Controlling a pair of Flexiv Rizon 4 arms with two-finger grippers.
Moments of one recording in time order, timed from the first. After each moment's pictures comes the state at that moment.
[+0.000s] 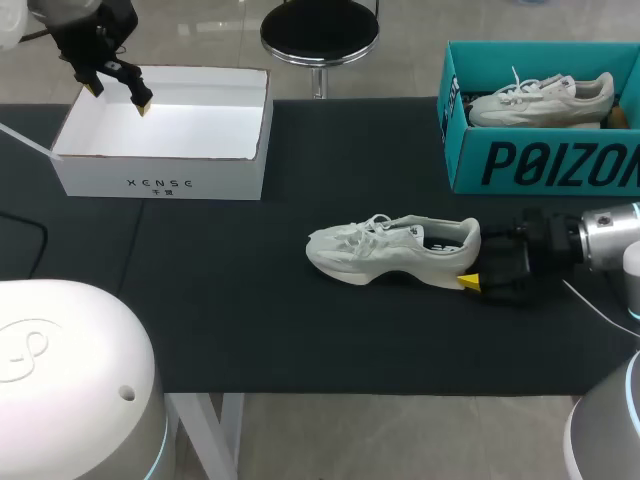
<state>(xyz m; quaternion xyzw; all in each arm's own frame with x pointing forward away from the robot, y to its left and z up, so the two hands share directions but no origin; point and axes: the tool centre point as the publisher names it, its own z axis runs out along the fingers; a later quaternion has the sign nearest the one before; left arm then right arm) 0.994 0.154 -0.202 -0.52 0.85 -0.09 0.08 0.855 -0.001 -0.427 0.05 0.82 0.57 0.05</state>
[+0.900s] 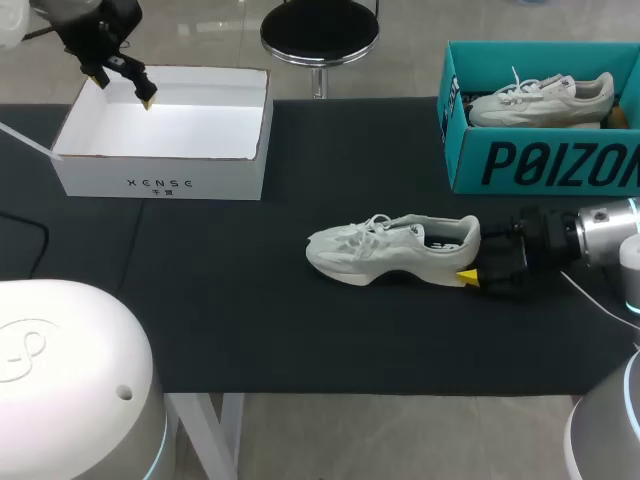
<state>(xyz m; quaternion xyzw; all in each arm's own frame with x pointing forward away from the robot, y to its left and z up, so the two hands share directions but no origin) 1.003 0.140 -0.191 -0.48 0.86 -0.11 0.10 0.862 -0.001 -0.431 0.04 0.83 0.56 0.04</state>
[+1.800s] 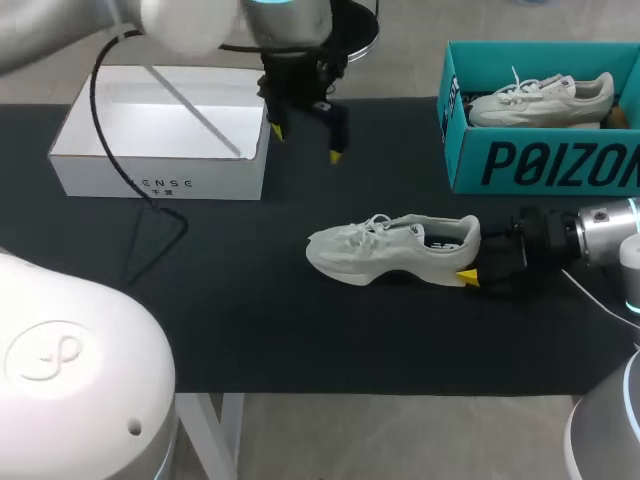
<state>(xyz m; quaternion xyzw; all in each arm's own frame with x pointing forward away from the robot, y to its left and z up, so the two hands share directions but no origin) 0.876 -0.146 -0.191 -0.47 0.88 -0.07 0.03 0.862 -0.001 -0.431 0.04 0.83 0.56 0.04</state>
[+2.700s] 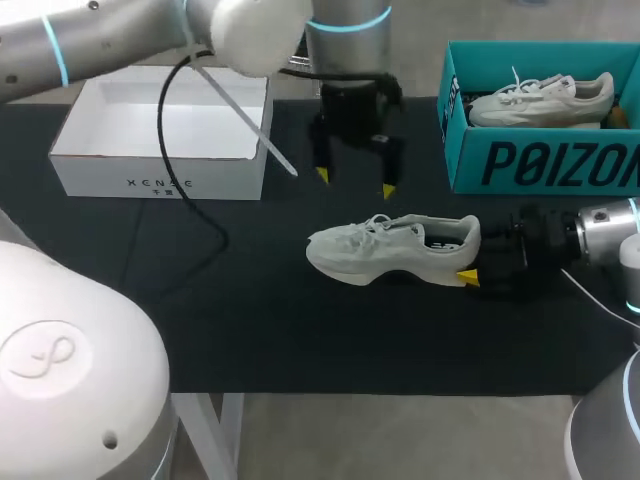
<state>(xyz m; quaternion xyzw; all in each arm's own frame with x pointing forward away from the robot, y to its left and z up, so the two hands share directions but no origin) 0.834 -0.218 -0.236 -0.54 0.84 -0.03 -0.03 0.862 -0.001 -0.431 0.04 0.83 0.56 0.04</state>
